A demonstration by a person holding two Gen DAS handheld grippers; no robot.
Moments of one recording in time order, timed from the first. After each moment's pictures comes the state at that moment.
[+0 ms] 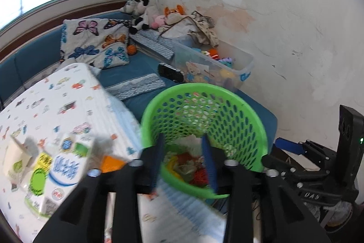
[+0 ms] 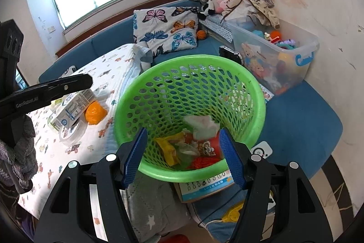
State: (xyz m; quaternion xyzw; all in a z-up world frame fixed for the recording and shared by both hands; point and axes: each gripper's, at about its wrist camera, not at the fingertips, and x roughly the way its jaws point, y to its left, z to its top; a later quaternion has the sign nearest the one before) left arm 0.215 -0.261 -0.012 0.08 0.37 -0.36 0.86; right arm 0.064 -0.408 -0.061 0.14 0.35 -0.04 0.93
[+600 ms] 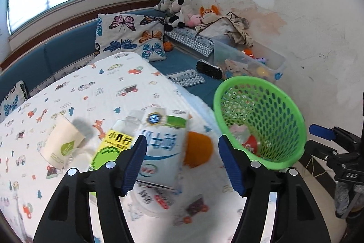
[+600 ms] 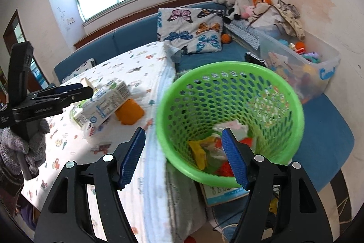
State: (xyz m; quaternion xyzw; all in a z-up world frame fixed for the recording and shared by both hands) left arm 0.241 -0.158 -0.022 0.09 0.37 -0.28 0.88; right arm 0.082 -0.350 -0.046 0.12 0.34 0.02 0.93
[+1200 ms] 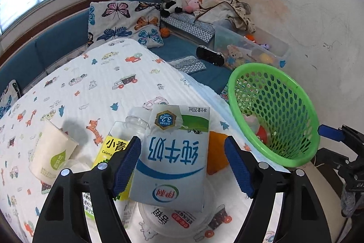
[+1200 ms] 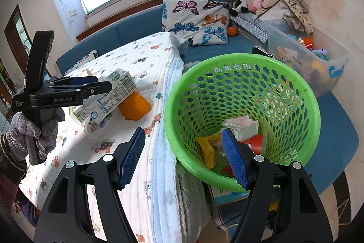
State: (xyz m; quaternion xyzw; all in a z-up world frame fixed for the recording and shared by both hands) left arm 0.285 -0.164 -0.048 0.11 0.41 -0.30 0.86; right arm 0.102 -0.336 -0.059 0.11 0.36 0.03 0.92
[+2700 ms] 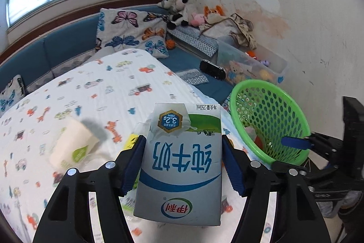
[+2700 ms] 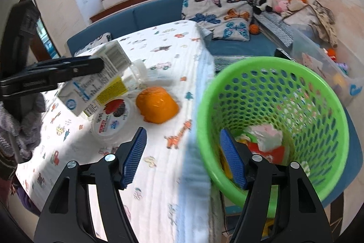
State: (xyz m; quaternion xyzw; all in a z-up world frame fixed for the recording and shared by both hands) left arm 0.269 -0.119 -0.018 0.07 0.38 -0.29 0.88; right arm 0.152 -0.287 -0.068 0.06 0.39 0.09 0.92
